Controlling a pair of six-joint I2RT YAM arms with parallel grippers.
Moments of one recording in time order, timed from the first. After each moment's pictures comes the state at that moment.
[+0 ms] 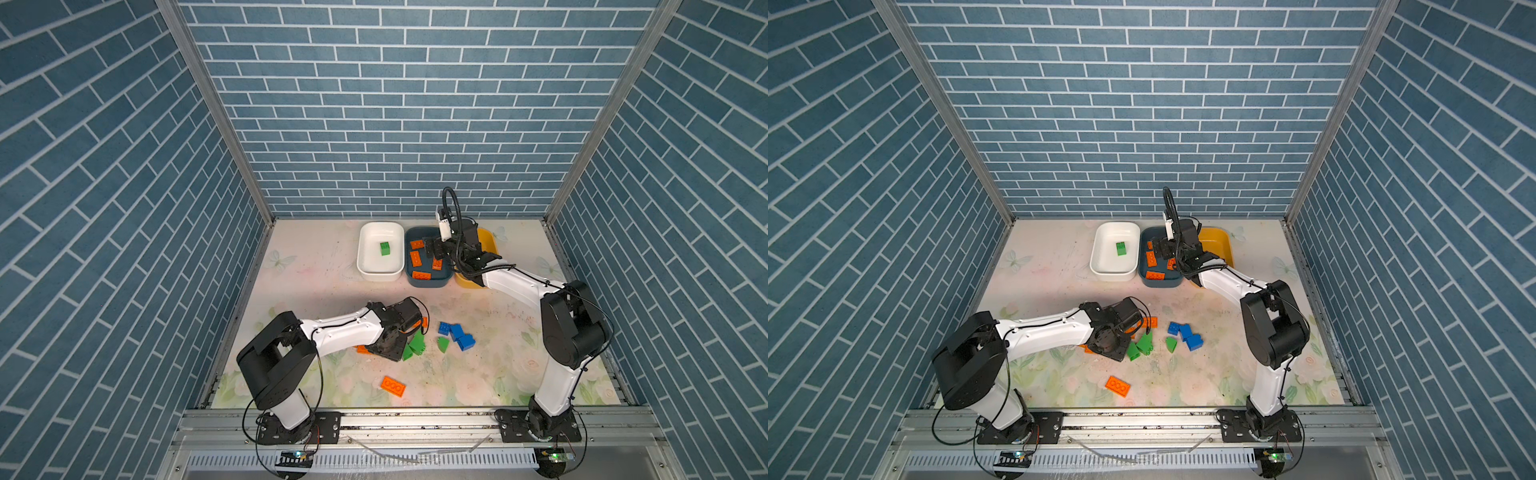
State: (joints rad) left arm -0.92 1.64 0.97 -0.77 -0.07 -0.57; right arm 0.56 1.83 1.31 0.10 0.11 0.02
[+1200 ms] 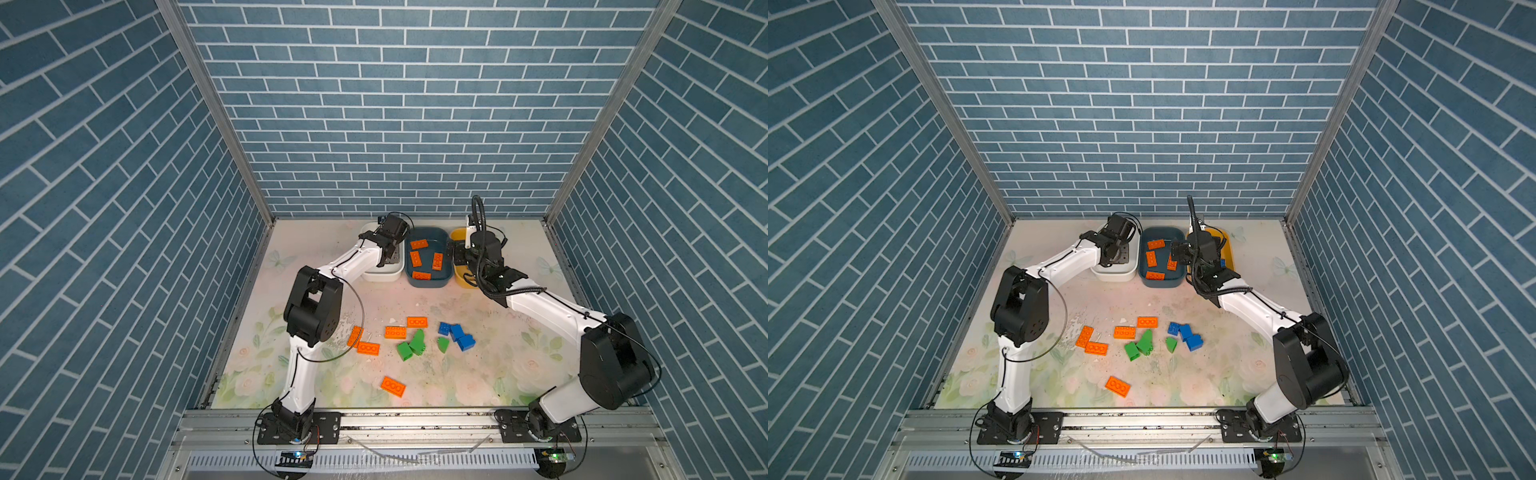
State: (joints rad) left arm -0.50 2.16 1.79 -0.66 -0.36 -0.44; right arm 0.56 1.53 1.05 0.10 0.35 0.16
